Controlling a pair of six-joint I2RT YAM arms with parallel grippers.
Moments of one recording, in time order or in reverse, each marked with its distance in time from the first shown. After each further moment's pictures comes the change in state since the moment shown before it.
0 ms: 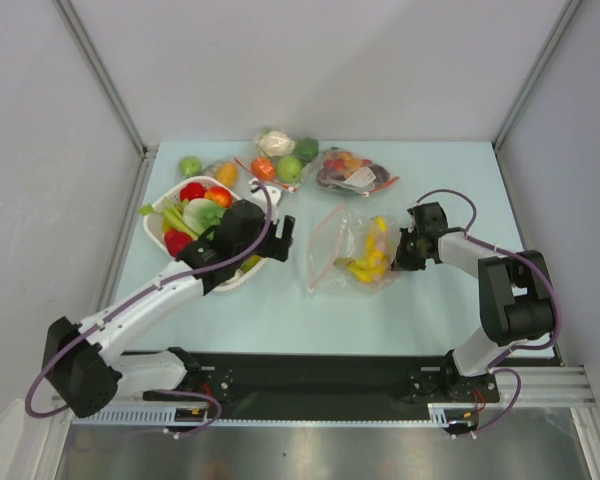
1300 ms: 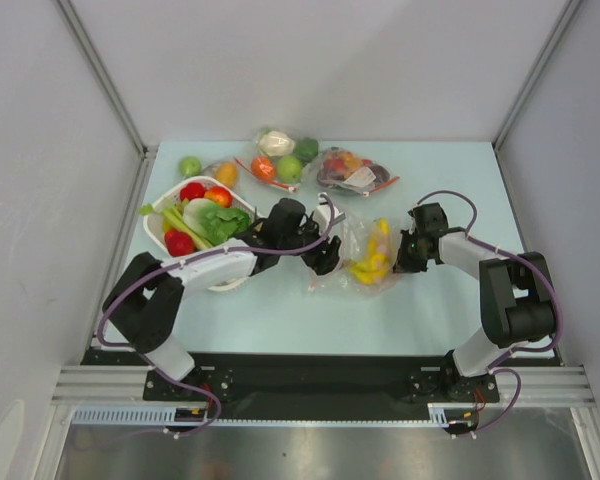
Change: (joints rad) left arm -0.062 0.459 0.064 0.367 0.662 0.187; right arm 0.000 -0.013 0.000 -0.043 0.010 -0.008
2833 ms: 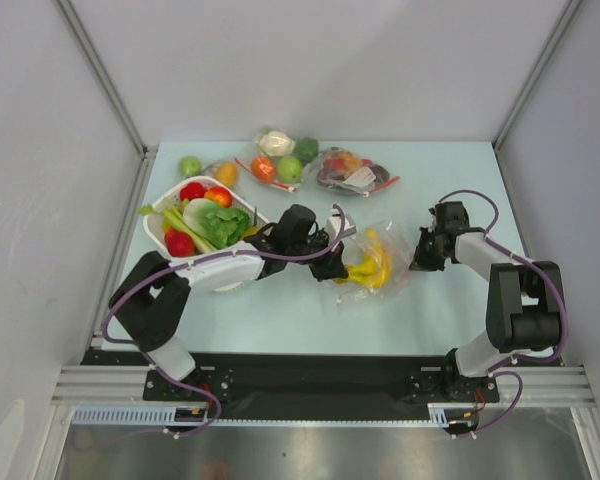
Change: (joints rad) left arm -0.052 0.040 0.013 -0.024 0.117 0.000; right arm -0.135 -0.047 -0.004 -0.044 0.008 -0.053
